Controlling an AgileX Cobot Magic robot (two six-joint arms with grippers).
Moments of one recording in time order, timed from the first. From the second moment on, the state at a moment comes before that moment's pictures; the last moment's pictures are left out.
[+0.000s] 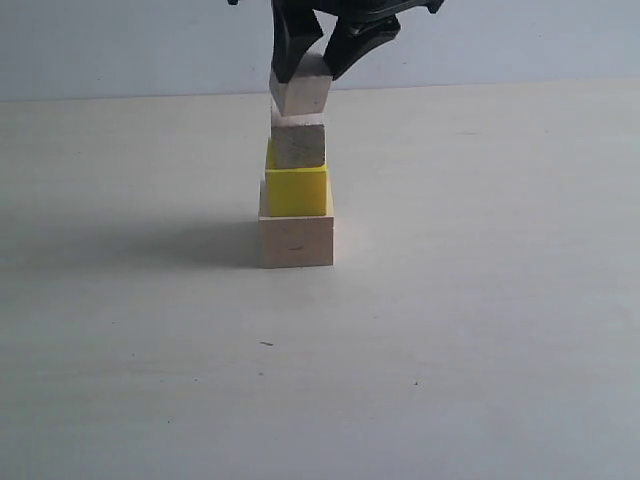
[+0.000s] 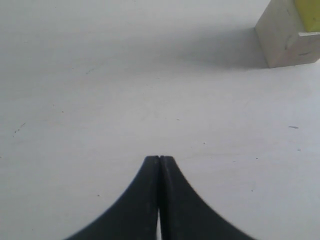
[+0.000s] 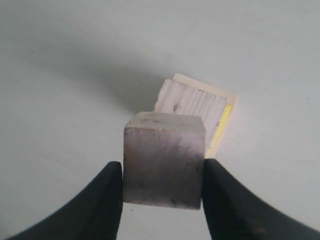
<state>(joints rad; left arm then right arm) -0.35 0.71 -0.60 0.10 0.85 -0.22 0.59 1.90 -1.89 0.18 1.23 0.19</state>
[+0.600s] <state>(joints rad) -0.35 0.71 -0.60 0.07 0.84 -0.22 0.59 1.90 -1.89 0.16 1.23 0.36</state>
